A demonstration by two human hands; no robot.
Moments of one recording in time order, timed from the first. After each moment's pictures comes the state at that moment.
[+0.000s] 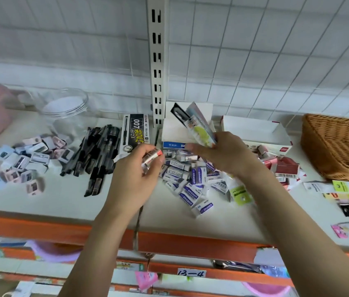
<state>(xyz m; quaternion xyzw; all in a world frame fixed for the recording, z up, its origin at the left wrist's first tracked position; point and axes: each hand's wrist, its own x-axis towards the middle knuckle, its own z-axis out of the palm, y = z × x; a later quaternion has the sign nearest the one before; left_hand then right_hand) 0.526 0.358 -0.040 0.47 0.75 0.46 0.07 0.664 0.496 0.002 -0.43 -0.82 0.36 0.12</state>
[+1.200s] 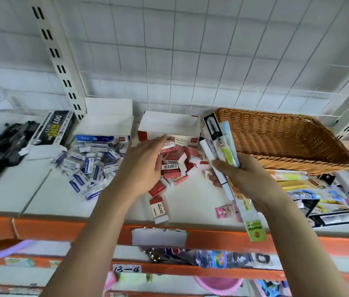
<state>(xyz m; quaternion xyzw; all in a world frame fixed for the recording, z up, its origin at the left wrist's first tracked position) 0.706 0.470 -0.033 0.61 0.76 0.21 0.02 0.905 0.543 -0.004 -0.44 -0.66 0.56 0.23</state>
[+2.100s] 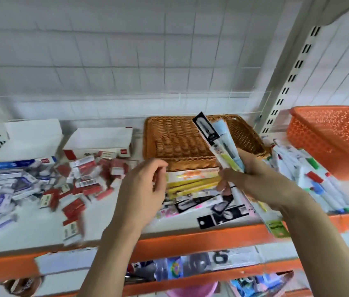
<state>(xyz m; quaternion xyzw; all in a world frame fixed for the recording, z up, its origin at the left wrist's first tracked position) 0.863 0.514 -0.033 0.61 0.67 0.41 -0.01 1.067 0.593 0.020 -0.35 -0.77 0.49 0.23</state>
